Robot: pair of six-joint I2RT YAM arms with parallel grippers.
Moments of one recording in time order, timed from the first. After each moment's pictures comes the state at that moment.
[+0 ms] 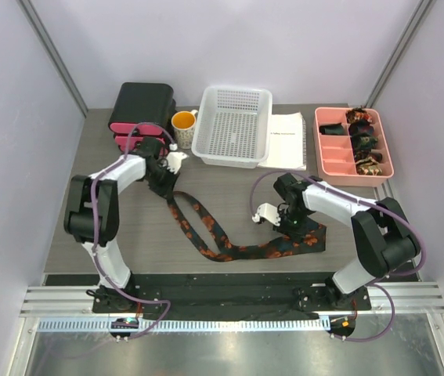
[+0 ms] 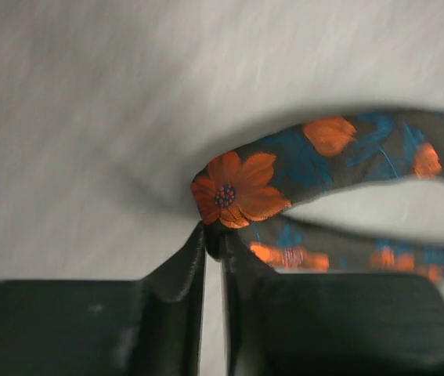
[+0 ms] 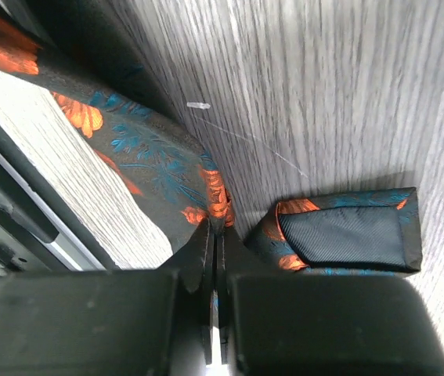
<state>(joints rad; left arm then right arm) -0.21 1.86 1.23 -0.62 0.32 0.41 0.48 1.55 0.87 -0.94 -0.16 -0.87</state>
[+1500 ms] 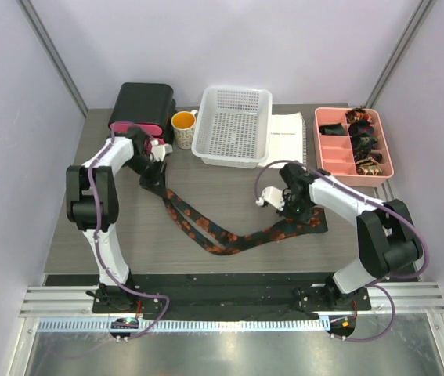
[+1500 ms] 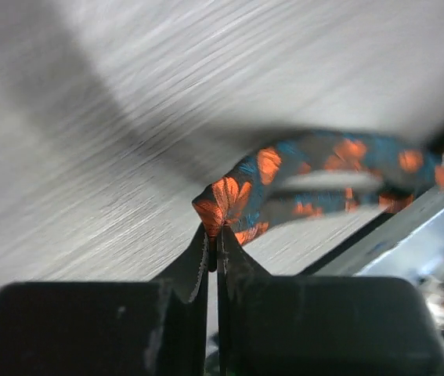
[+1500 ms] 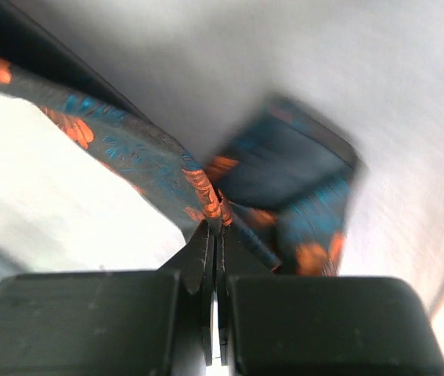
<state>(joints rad) -0.05 2.01 1.47 -1.05 0.50 0.17 0.43 1.54 0.93 -0.87 -0.04 -0.87</state>
